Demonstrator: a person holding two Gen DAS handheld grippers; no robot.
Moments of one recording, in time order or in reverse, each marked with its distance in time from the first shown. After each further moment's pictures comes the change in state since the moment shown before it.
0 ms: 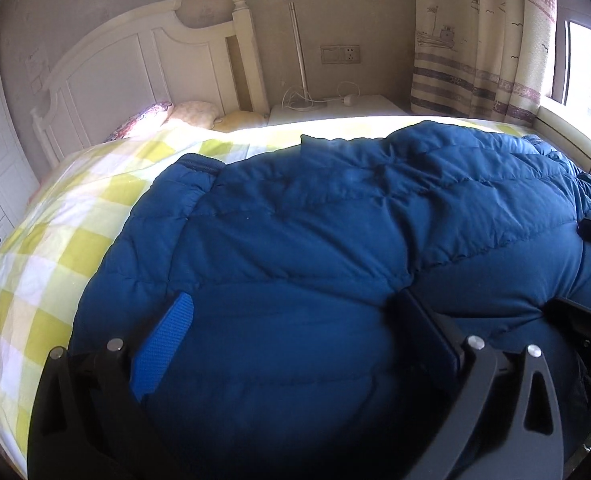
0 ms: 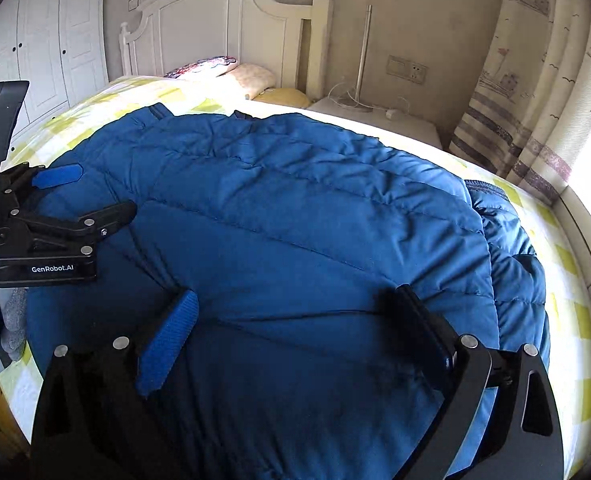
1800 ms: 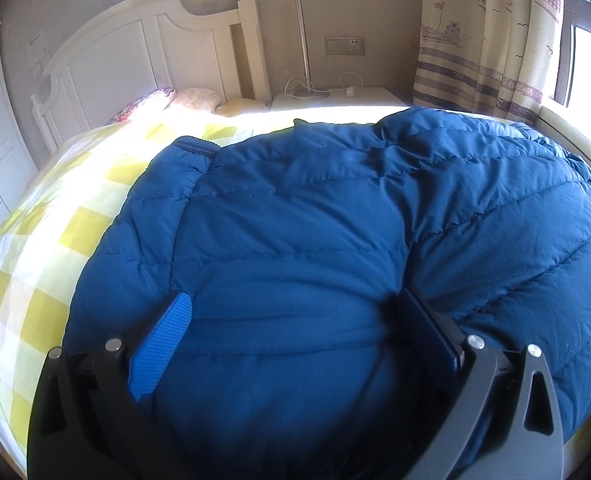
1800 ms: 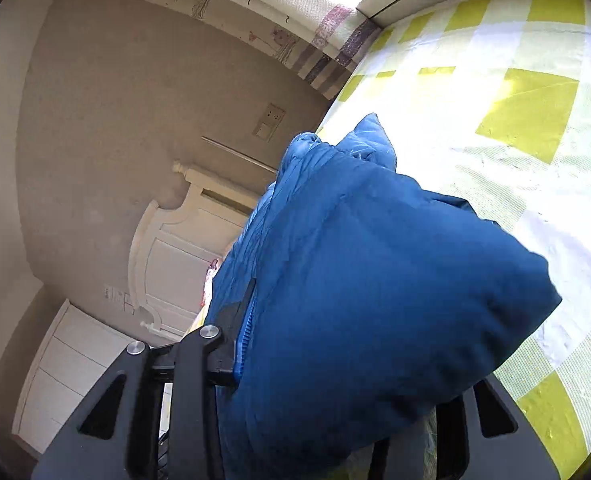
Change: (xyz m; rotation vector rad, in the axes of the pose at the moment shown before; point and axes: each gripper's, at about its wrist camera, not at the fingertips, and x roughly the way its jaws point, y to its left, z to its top) left arm -0.003 0.002 -0.007 -0.028 0.034 -0.007; right arm -0.038 -0.137 -0.126 1.158 -0.383 0.379
